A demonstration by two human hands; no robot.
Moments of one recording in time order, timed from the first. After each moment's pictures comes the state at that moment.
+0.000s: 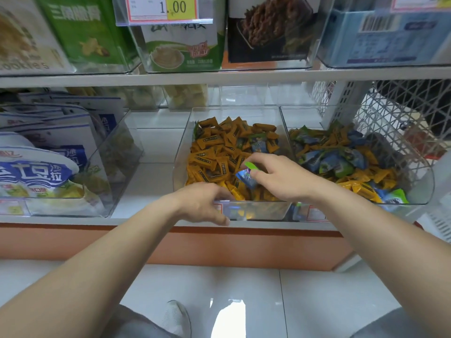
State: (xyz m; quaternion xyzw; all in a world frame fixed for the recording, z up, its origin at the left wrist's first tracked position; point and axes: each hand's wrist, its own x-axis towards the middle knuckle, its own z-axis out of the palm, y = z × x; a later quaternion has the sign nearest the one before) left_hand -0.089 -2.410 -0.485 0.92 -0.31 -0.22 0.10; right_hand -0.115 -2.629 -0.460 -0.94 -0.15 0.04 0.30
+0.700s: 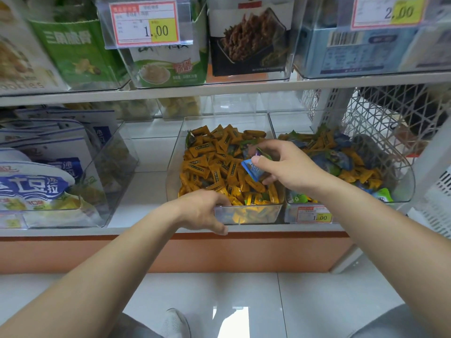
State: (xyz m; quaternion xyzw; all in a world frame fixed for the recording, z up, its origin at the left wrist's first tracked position) left_hand -0.096 -2.423 -0.482 0.92 -0.31 -0.23 0.10; right_hand -0.120 -2.653 -0.445 -0.84 -0.07 -0.01 0.53
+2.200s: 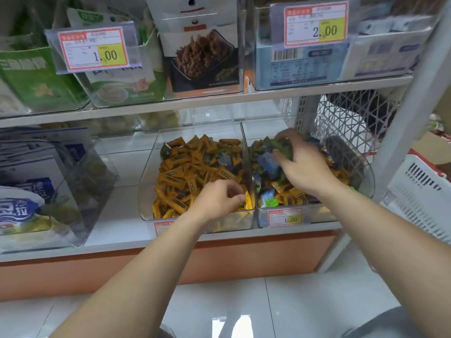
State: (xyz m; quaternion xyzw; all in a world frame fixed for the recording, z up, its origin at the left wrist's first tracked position) left_hand -0.094 -2.516 -0.494 0.92 -0.24 -0.07 0.30; right_hand -0.137 -2.734 -0.450 -0.92 0.01 -0.20 0.33
